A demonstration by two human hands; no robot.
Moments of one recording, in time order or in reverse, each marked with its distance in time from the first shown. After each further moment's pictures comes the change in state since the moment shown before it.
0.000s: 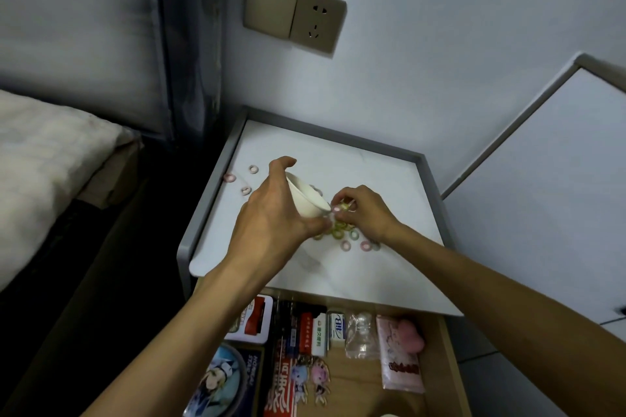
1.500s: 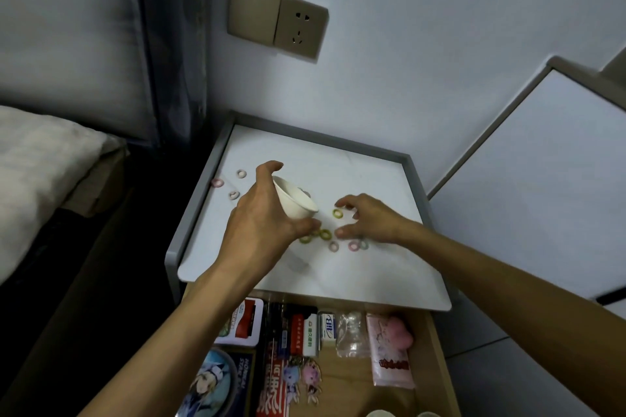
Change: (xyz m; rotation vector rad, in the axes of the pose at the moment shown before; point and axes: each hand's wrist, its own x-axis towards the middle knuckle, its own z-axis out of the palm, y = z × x) left_hand 0.000 0.003 0.003 -0.050 0.007 -0.019; right_hand -0.019 0.012 -0.032 -0.125 -0.243 0.093
